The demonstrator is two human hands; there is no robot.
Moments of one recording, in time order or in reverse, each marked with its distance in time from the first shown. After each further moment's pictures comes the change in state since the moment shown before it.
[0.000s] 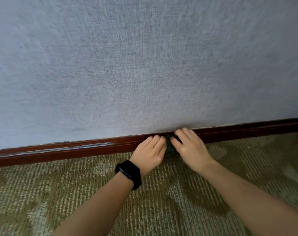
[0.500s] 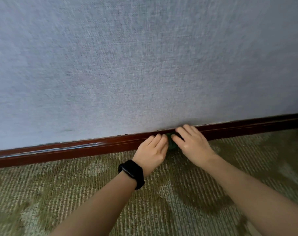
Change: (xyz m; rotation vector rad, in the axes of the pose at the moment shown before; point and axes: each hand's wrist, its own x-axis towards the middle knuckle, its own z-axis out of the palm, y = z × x) left_hand 0.026 0.026 0.003 0.029 0.011 0.031; right_hand -0.017 0.035 -0.007 -0.003 0.002 -0.045
